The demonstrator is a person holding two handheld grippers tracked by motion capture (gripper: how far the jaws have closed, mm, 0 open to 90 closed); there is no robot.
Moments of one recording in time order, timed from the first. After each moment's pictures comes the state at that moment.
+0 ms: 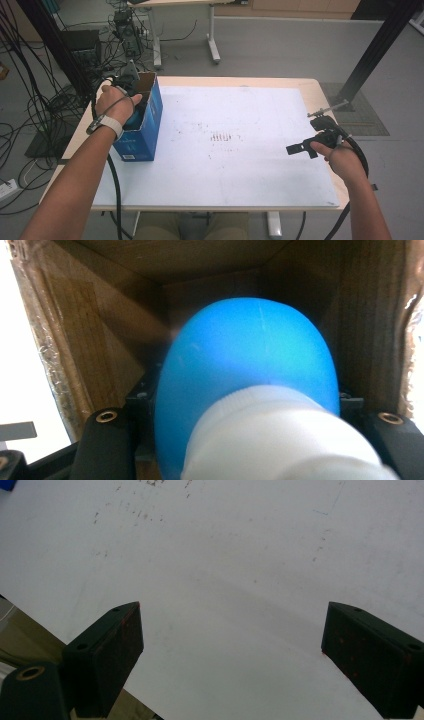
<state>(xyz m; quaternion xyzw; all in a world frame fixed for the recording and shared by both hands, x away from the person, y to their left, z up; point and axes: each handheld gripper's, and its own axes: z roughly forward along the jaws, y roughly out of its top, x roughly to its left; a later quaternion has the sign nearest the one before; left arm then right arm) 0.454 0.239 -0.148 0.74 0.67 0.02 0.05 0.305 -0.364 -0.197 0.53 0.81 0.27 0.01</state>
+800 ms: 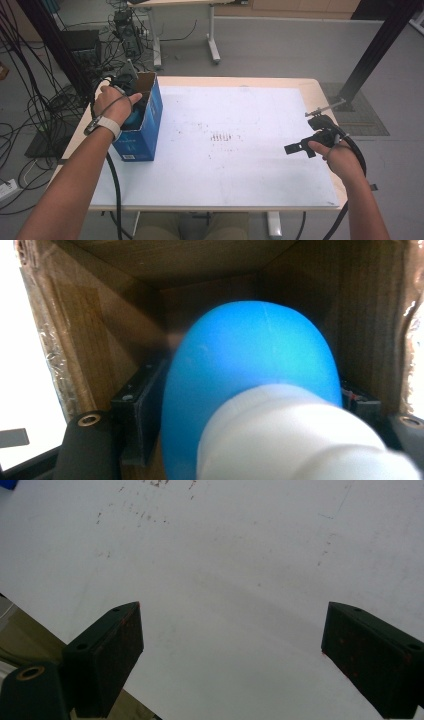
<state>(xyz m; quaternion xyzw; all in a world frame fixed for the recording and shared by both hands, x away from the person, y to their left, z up) 0.452 0.249 -0.147 0.74 0.67 0.02 0.06 0.308 -0.359 -0.196 0.52 0.81 0.27 0.01</state>
